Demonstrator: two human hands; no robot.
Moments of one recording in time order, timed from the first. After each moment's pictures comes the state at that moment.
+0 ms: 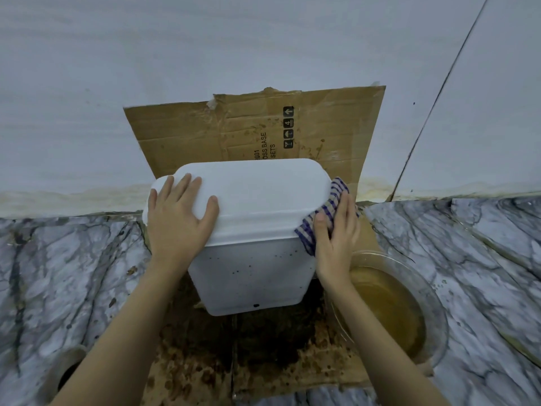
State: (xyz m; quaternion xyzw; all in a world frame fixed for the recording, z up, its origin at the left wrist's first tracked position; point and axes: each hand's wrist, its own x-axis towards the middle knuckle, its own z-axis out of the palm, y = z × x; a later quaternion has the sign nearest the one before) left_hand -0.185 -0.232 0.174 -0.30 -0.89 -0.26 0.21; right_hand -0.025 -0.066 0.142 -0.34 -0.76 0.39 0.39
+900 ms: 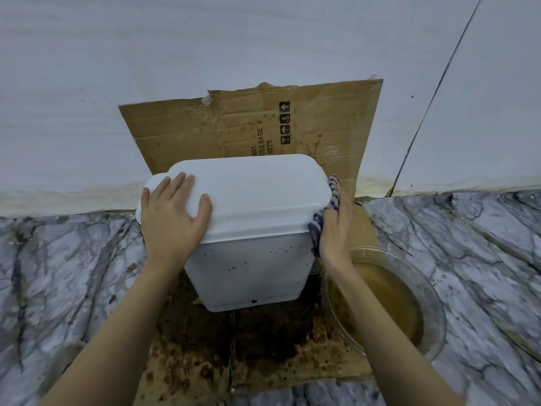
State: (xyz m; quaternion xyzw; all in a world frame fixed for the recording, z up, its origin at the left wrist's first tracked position) left_hand -0.182 -0.230 0.173 -0.29 -0.89 -0.27 0.22; right_hand -0.027 -0.047 0.152 -0.31 -0.68 0.53 0.40
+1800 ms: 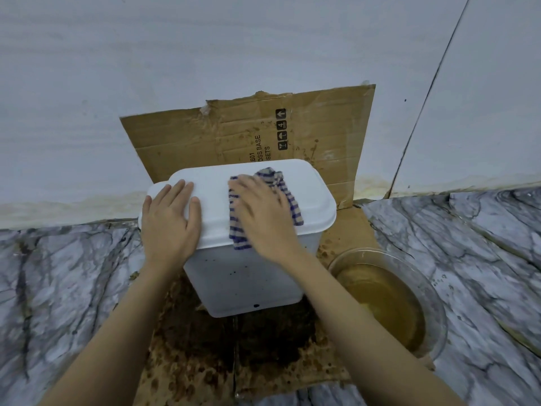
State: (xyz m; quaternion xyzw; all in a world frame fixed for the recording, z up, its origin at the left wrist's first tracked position) left_hand -0.186 -0.235 0.176 -0.30 -0.89 -0.28 0.19; right_hand -0.076 -0.109 0.199 -0.12 -0.92 0.25 0.28
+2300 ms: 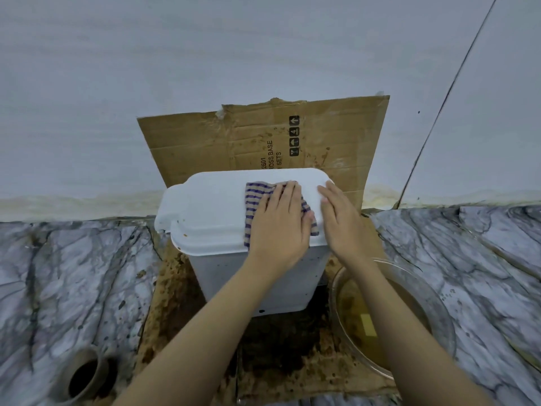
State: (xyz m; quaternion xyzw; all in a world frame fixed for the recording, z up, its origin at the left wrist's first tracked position) left_hand -0.103 -0.139 0.190 -0.44 -0.86 -0.20 0.15; right_hand -0.039 -0.026 0.174 -0.27 -0.86 0.30 0.31
